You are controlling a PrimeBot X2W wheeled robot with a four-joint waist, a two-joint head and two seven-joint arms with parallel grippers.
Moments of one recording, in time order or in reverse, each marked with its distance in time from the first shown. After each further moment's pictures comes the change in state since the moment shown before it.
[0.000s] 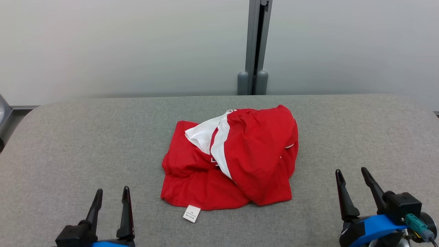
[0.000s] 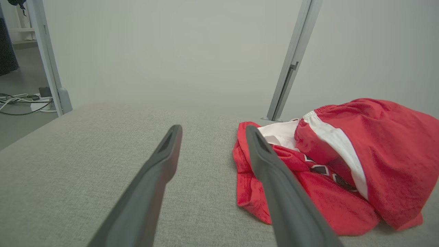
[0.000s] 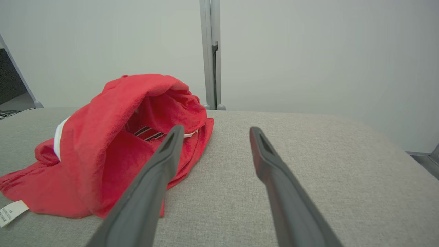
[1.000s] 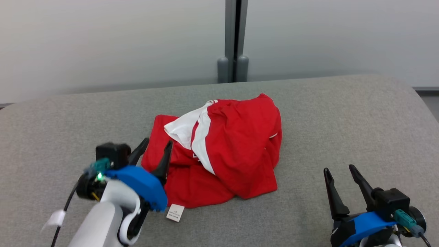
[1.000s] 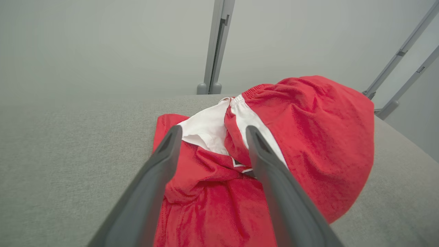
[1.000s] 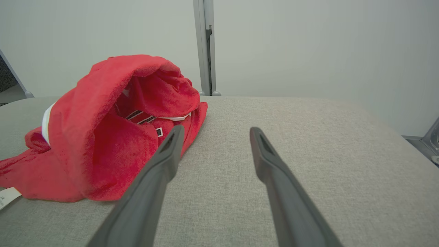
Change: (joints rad) left arm -0.299 -0.003 -0.111 0.105 -0.045 -0.150 0.341; right arm 0.002 0.000 0.048 -0.025 0.007 0.000 0.031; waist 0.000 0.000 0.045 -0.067
